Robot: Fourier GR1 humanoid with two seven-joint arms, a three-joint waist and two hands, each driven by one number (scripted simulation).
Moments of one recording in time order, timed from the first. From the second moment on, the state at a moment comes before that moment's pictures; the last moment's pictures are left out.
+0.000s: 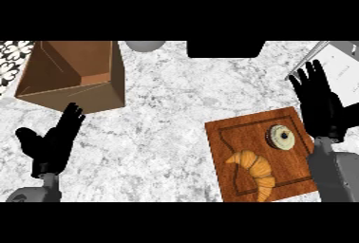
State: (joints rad) left arm -0.05 0.27 -0.01 -1.43 0.19 0.11 0.11; right arm -0.29 -0.26 -0.05 -1.44 -0.46 -0.25 0.09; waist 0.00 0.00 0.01
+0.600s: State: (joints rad) left arm 0.00 0.41 0.04 -1.47 0.04 0.19 0.06; right arm -0.02 -0.16 -0.27 -1.44 -0.23 -0.87 0.02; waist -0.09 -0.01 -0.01
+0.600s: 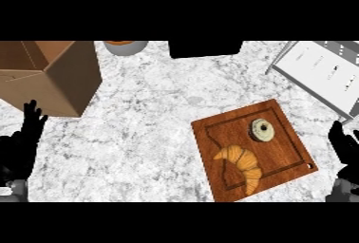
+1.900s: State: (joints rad) left arm -0.10 0.40 -0.06 -1.50 -0.05 0.18 0.09; right arm 0.30 -0.42 0.06 -1.81 0.26 -0.78 0.99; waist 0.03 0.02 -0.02
